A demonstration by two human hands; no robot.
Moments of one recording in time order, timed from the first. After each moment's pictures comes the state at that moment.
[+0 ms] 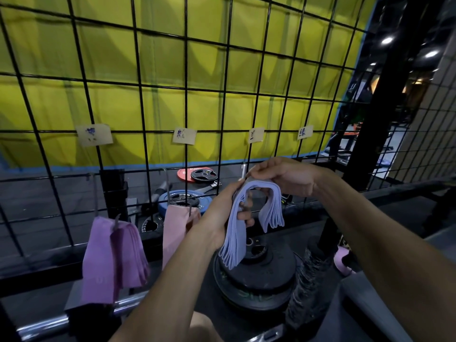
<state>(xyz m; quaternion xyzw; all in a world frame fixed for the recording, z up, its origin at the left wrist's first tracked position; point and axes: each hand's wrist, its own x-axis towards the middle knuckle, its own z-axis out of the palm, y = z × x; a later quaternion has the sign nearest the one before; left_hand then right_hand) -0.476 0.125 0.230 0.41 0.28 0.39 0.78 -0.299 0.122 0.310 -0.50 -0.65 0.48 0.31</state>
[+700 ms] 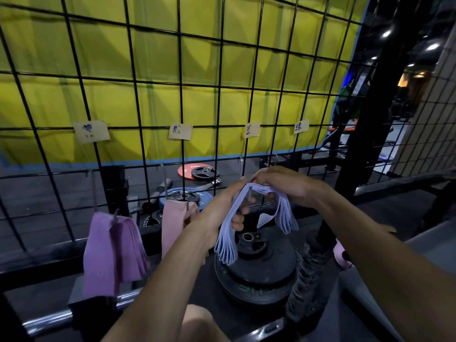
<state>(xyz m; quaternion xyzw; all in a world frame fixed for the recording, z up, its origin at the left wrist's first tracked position) -0.482 0.124 0.223 0.51 0.32 0.32 0.74 -0.304 0.108 0.282 -0.61 -0.66 0.34 0.30</state>
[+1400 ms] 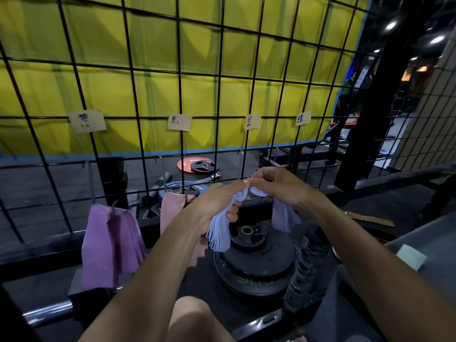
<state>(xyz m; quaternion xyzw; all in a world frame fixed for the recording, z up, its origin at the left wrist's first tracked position) -0.489 0.133 0.226 0.57 0.33 0.32 0.68 -0.297 0.109 0.245 -0.56 -0.68 0.30 0.38</state>
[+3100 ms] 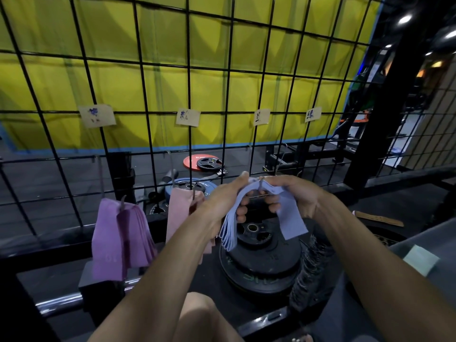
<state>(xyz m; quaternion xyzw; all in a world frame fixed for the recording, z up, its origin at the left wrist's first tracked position) -0.491 0.124 0.216 0.53 0.35 0.36 0.68 -0.290 0.110 0.231 -0.42 -0.48 0.66 0.41</state>
